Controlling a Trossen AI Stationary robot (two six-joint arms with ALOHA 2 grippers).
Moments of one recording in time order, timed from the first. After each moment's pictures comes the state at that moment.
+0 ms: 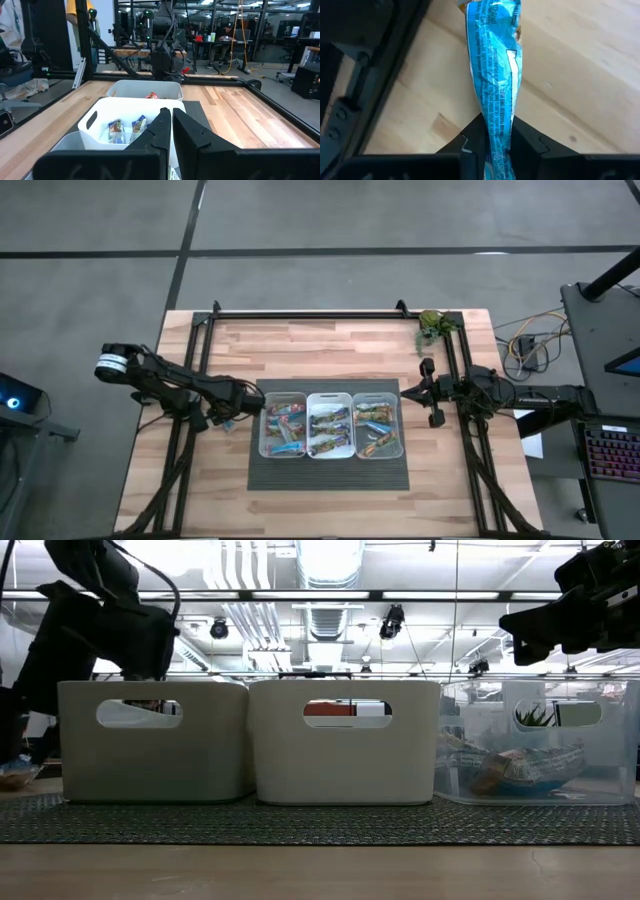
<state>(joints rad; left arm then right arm) -0.07 1.39 0.61 -1.02 0.03 -2.19 -0.11 0.21 0.01 0.21 -0.18 0.01</state>
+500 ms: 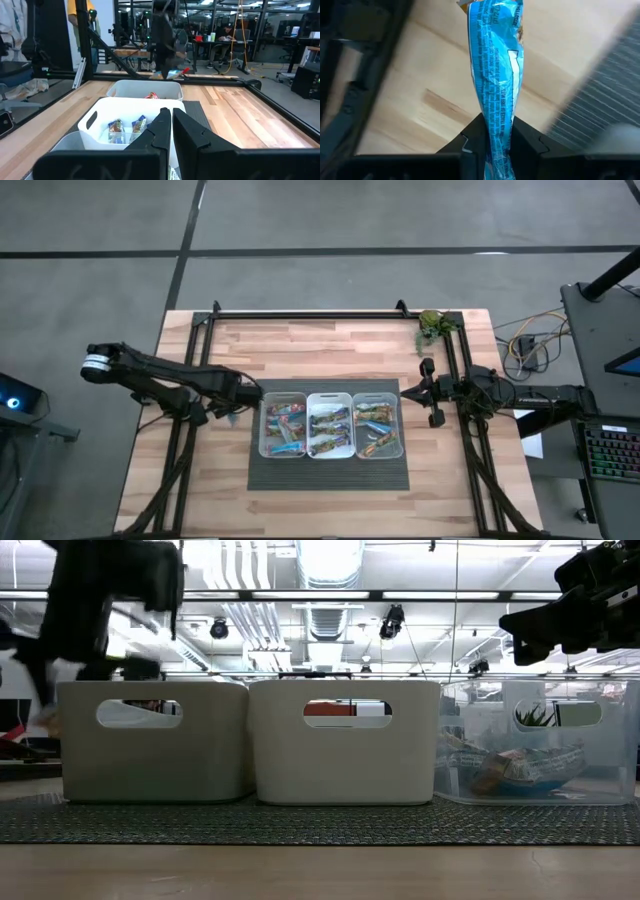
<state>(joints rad) -0.07 1.25 0.78 -1.19 -0.02 -2.16 -0.11 0.21 0.01 0.21 -0.18 0.01</state>
